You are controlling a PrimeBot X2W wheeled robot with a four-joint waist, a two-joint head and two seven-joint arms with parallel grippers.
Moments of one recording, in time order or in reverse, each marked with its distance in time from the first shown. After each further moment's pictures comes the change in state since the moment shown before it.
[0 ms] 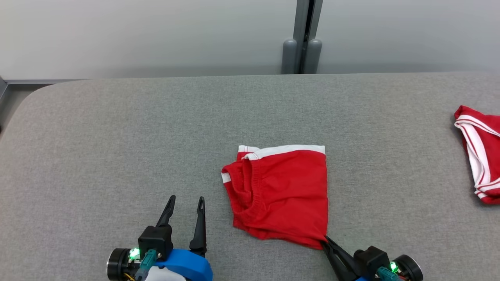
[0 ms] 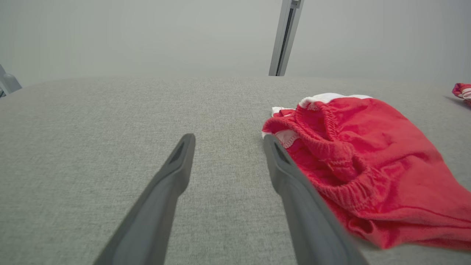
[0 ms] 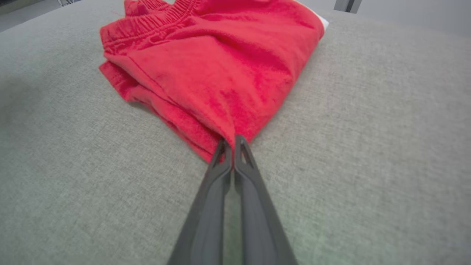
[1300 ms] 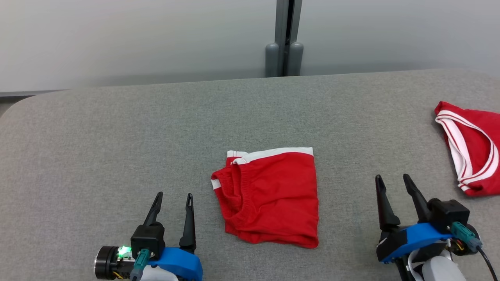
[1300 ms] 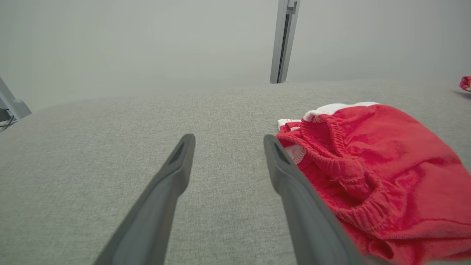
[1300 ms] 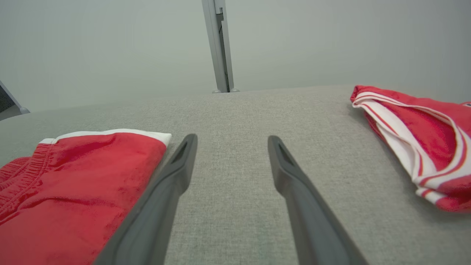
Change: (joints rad) left arm 0.011 0.000 0.075 -0.017 0.098 0.001 0.000; right arm -0.078 0.057 -0.404 -0.084 0.069 0.000 0.000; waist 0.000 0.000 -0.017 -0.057
